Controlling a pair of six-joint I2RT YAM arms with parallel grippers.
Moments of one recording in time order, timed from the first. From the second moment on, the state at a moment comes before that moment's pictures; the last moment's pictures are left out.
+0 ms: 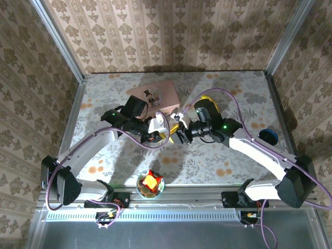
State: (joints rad) left arm -0.65 1.34 1.17 -0.85 0.65 0.73; right arm 0.67 1.31 1.05 -0.36 -0.65 -0.05
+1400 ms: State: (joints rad) left arm -0.66 1.32 1.16 -0.86 0.68 0.74; right arm 0.68 1.33 1.07 -0.38 -0.57 -0.08
